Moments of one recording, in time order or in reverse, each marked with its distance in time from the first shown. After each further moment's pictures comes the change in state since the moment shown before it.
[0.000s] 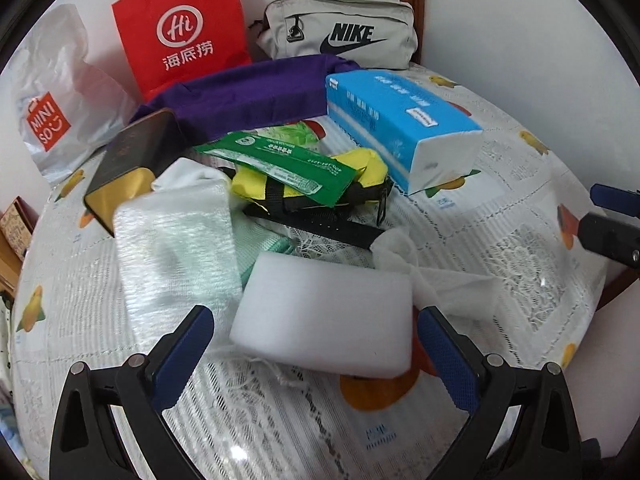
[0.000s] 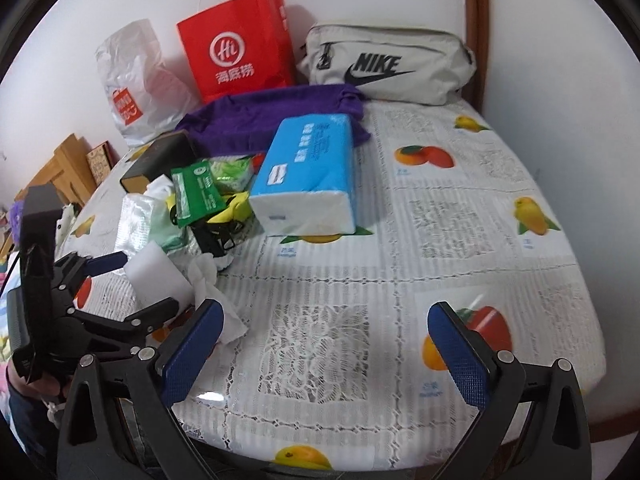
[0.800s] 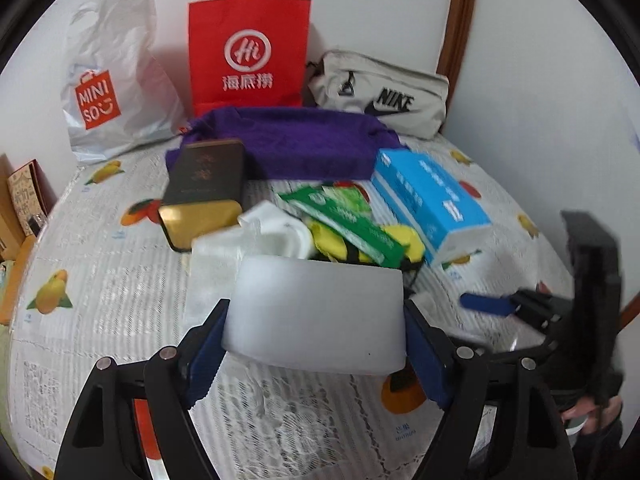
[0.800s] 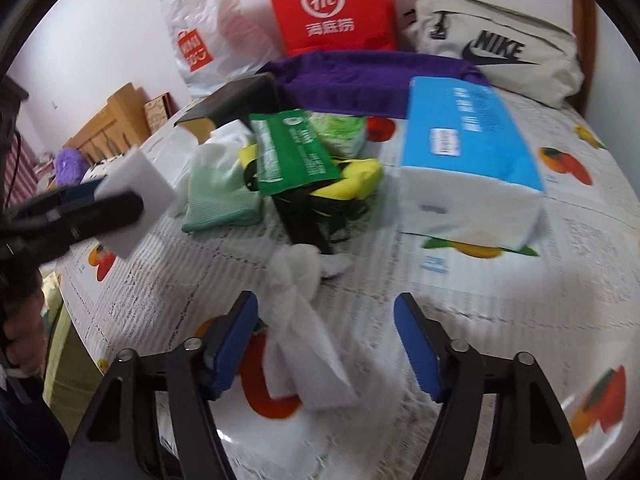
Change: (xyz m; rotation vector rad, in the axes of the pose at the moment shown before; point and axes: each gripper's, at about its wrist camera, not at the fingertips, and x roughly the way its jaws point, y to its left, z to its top) left arm -0.053 0.070 0.011 -0.190 -0.151 -0.065; right arm 0.083 0.076 0.007 -0.161 0.061 0.196
